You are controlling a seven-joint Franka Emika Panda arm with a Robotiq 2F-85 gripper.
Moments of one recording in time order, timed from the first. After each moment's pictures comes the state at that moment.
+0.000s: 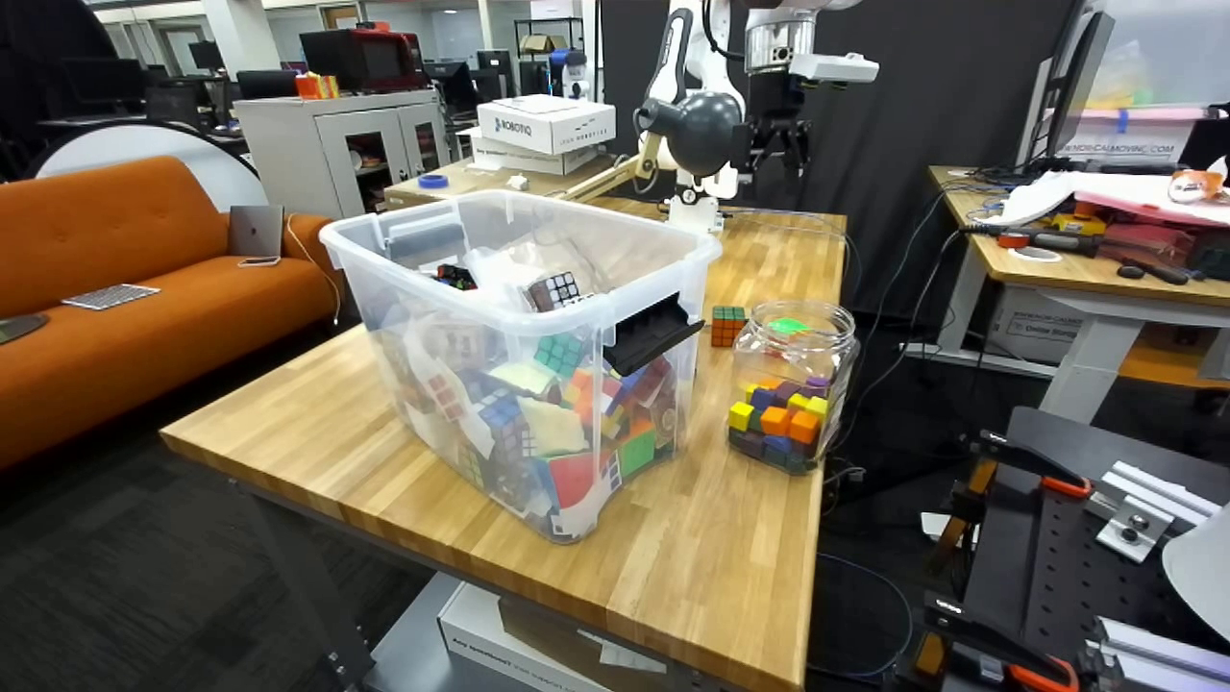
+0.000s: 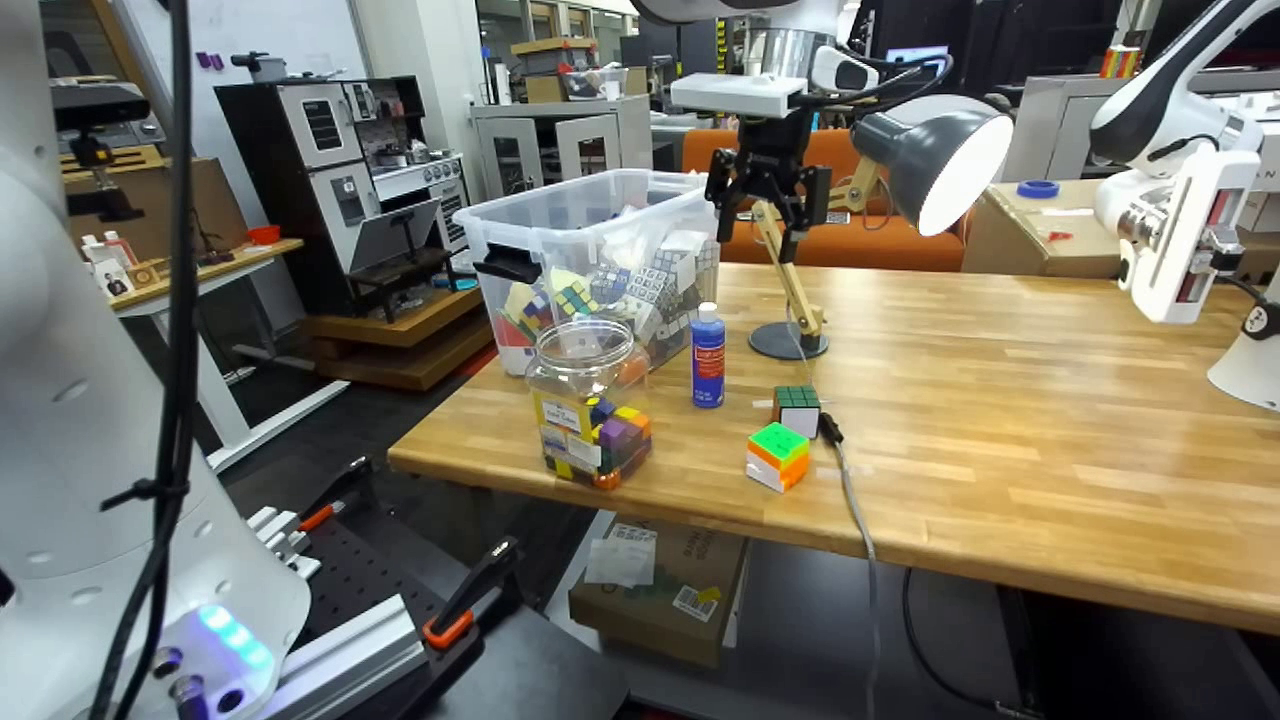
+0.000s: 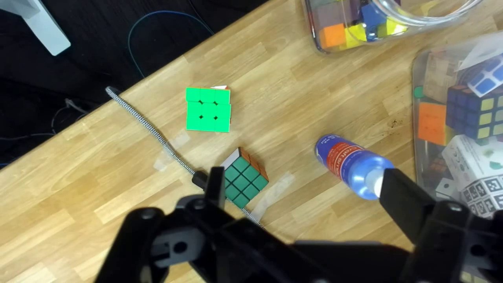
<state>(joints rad) -0.18 0.31 -0.24 -1.84 0.12 2.02 -0.25</state>
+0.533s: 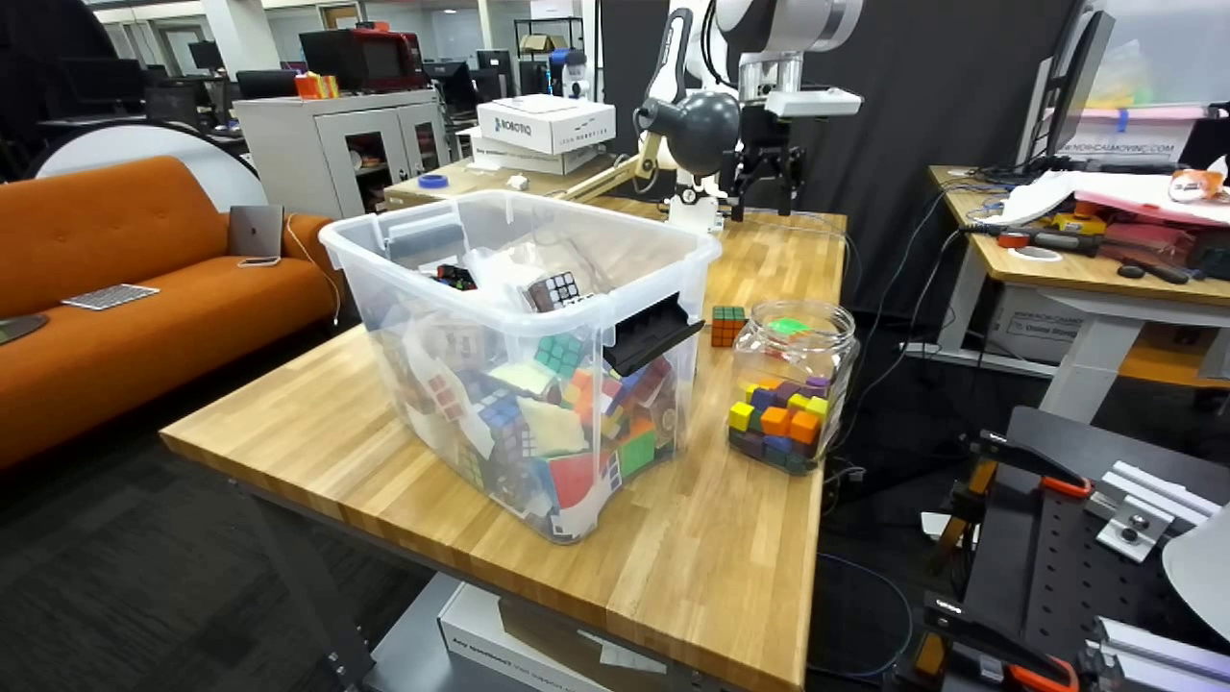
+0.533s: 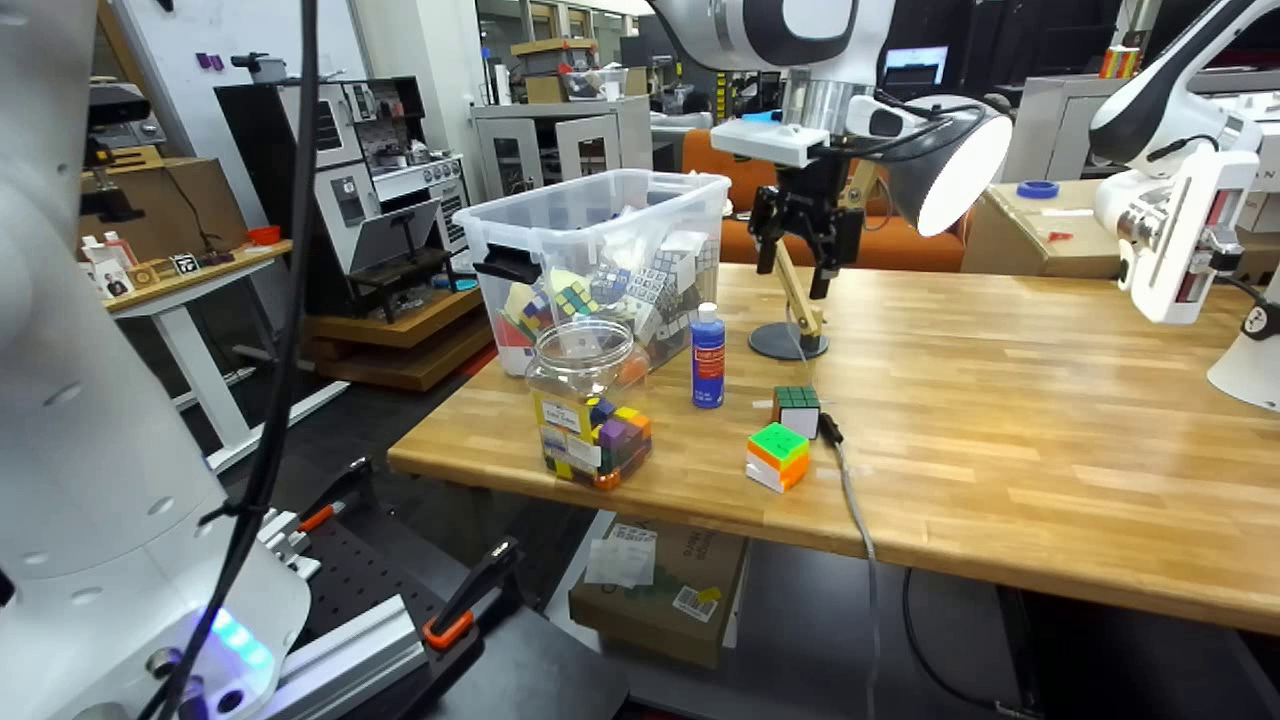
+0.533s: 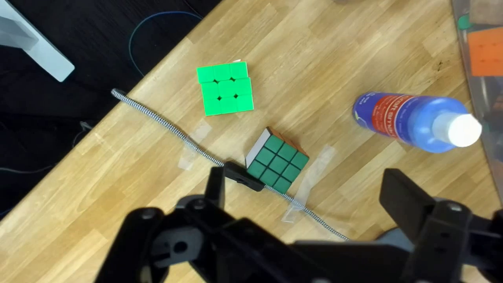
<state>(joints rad) -0.23 0.48 -0.24 -1.72 0.16 2.06 -0.10</state>
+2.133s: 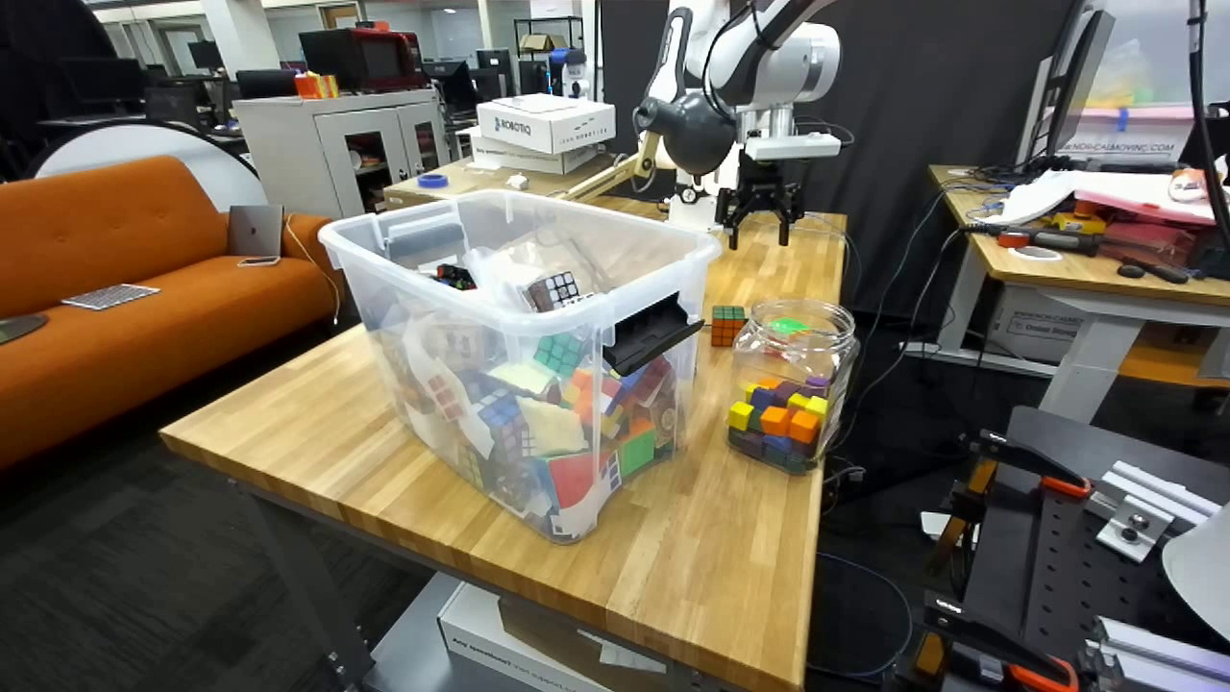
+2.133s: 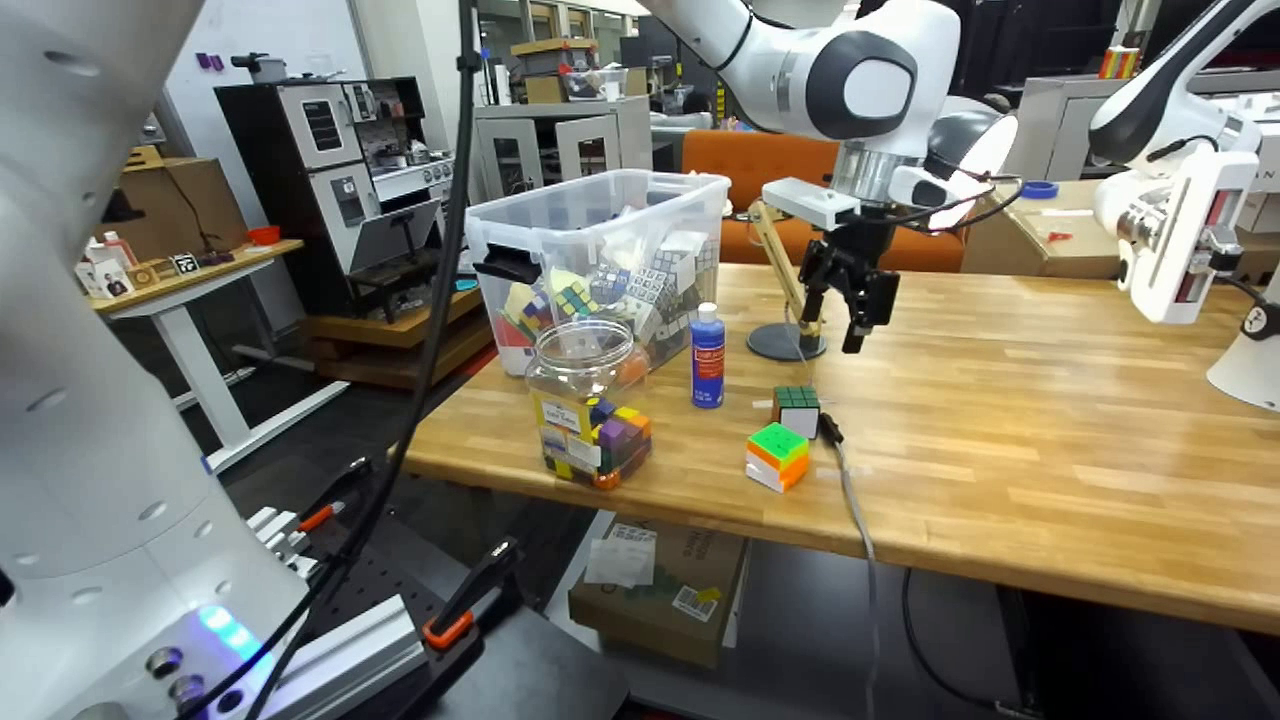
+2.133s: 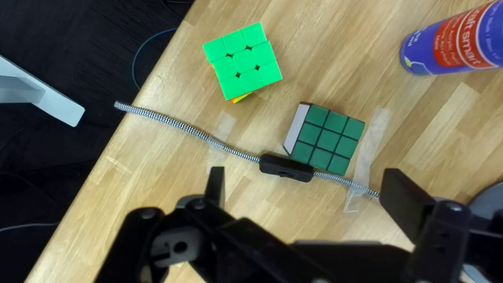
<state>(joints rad) -0.32 0.72 -0.22 -1.49 0.19 2.03 0.07</state>
